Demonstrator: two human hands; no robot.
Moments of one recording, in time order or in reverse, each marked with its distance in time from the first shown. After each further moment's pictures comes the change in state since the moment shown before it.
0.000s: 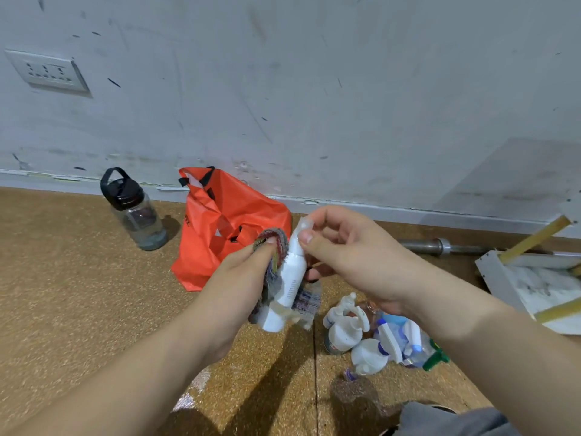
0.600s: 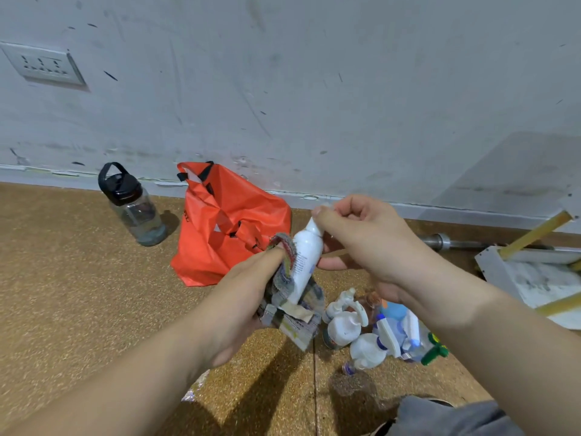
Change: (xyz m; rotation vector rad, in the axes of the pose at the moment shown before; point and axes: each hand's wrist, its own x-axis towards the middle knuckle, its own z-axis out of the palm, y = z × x) left_hand 0.011 -0.018 0.003 -0.030 -0.142 -0.172; right_hand 0.007 -0.005 -0.008 0.101 0.293 0.146
